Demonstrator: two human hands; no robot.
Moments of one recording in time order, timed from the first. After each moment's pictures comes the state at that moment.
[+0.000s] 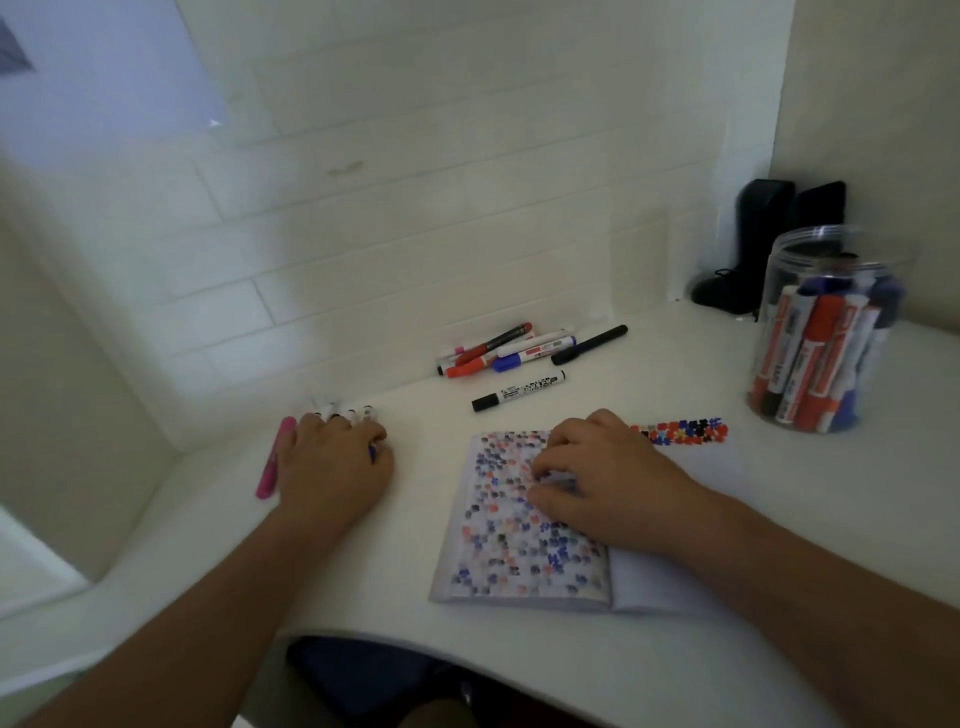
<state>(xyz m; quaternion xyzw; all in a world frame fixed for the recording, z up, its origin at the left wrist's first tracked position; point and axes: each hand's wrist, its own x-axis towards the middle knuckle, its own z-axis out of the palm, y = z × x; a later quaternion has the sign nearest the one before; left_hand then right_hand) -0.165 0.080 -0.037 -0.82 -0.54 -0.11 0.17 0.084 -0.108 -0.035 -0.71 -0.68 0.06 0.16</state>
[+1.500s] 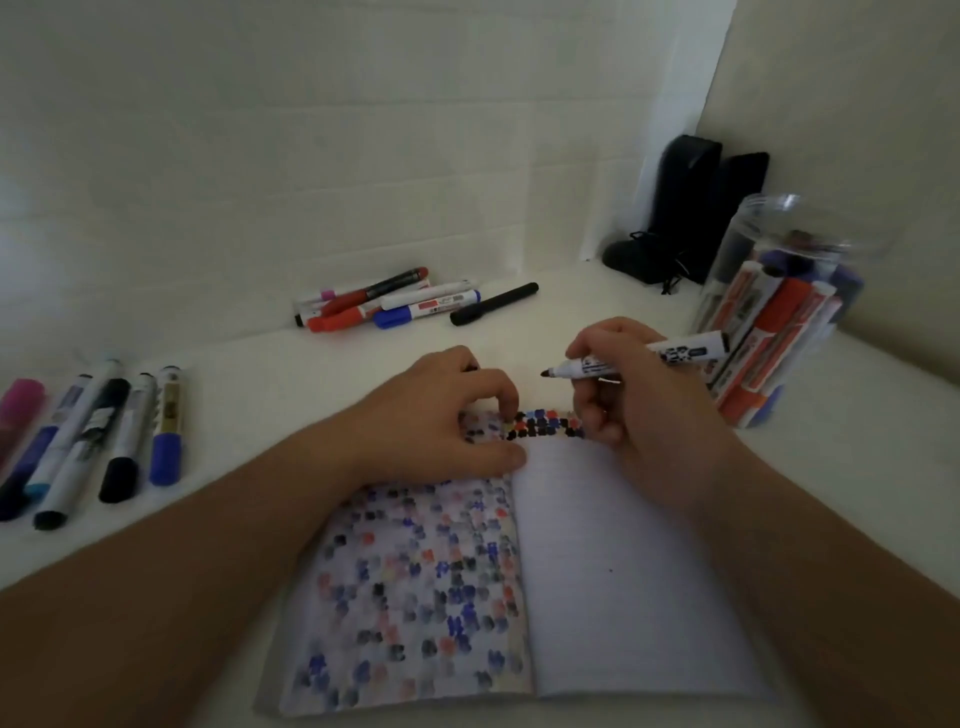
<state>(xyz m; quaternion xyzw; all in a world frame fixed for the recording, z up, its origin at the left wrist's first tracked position) 0.005 0.060 -0.037 -0.96 -0.14 -0.06 -0.22 0.148 -0.101 -0.018 -0.60 -0.29 0.31 0.68</state>
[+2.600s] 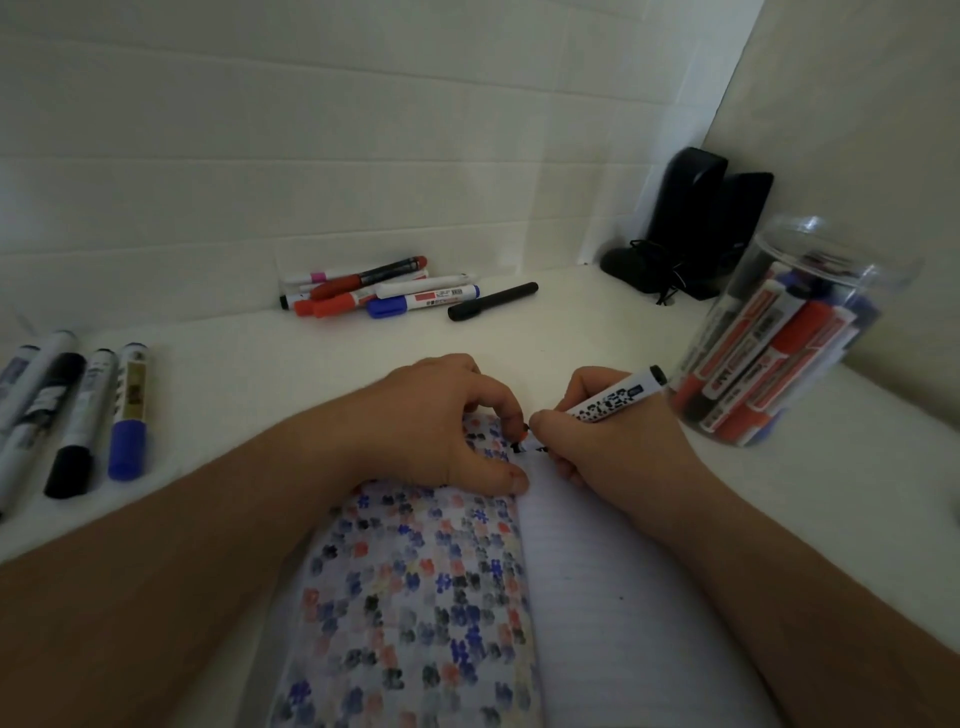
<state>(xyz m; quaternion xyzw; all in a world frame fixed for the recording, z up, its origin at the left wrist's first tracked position) 0.008 0.067 -0.036 -0.95 -0.14 -0.02 -0.26 0.138 -0.092 -0.039 -0.76 -0.37 0.18 0.49</state>
